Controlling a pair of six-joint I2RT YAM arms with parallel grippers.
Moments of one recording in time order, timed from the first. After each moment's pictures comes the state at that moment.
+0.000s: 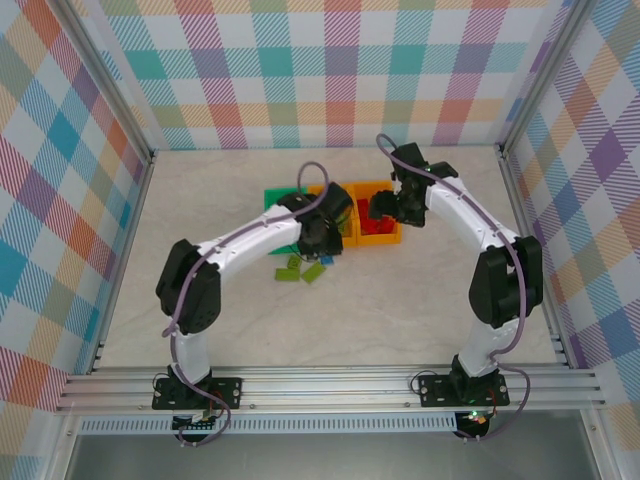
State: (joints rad) left arm -0.74 1.89 1.65 -0.99 -0.04 -0.85; right arm 0.36 1.78 1.55 -0.97 -0.08 0.44
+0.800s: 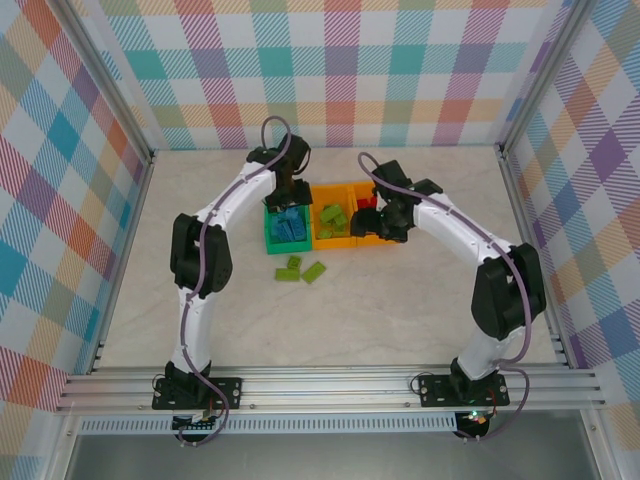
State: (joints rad) left arm -0.44 2.19 2.05 -1.08 -0.08 -0.63; right arm 0.49 1.70 1.42 -0.89 -0.13 0.49
